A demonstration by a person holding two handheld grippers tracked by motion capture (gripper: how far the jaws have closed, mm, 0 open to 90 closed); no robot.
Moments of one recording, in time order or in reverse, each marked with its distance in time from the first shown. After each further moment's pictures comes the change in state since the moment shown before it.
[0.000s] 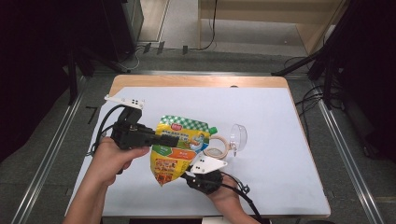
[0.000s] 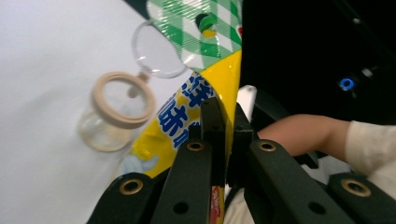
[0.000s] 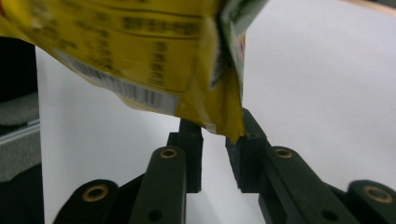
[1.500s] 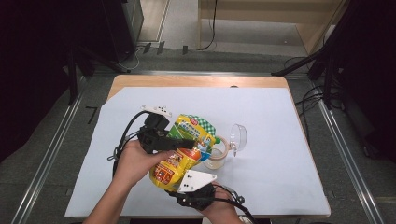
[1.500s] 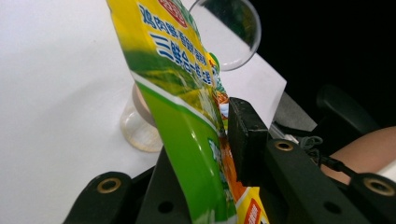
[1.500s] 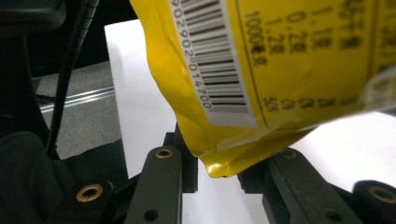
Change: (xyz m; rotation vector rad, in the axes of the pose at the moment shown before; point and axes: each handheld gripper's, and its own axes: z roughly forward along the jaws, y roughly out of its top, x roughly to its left) left arm 0.020 -0.004 0.059 0.070 0.245 -0.028; right arm 0.044 0.012 -0.006 0.054 0.131 -0.100
